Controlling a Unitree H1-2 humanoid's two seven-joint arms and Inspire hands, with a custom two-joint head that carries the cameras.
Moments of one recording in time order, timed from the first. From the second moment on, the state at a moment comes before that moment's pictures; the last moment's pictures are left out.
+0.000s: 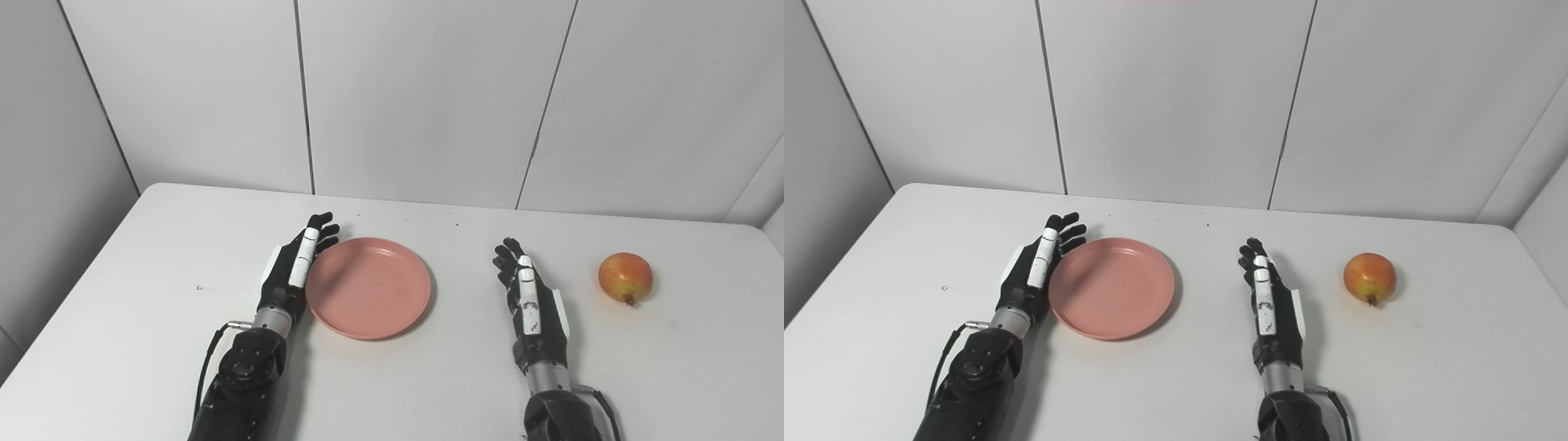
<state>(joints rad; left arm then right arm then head) -0.39 0.08 0.00 0.26 -0.05 0.10 0.00 -0.30 0.12 0.00 0.26 0.07 -0.11 -0.03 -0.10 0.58</state>
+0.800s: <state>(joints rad) -0.35 0.00 -0.05 0.20 -0.02 0.10 0.00 -0.30 0.13 0.00 0.26 0.07 -0.12 -0.03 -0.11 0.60</state>
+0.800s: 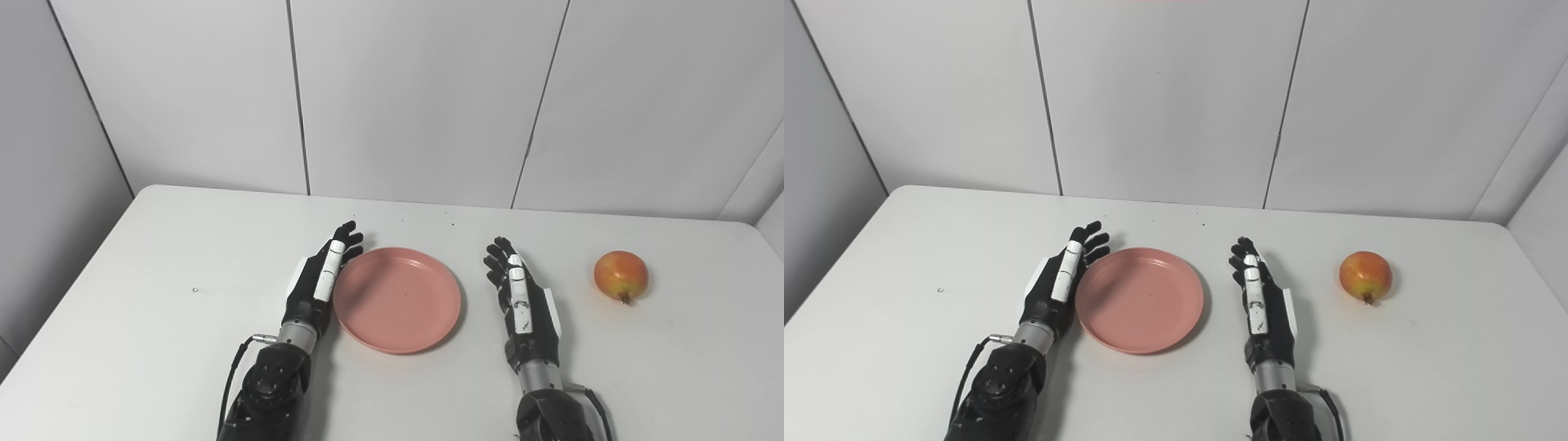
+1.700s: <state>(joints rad) -0.32 -0.02 -0.10 0.16 -0.02 0.12 -0.05 -0.30 0.15 0.00 0.26 0.04 -0.12 -0.05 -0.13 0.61</state>
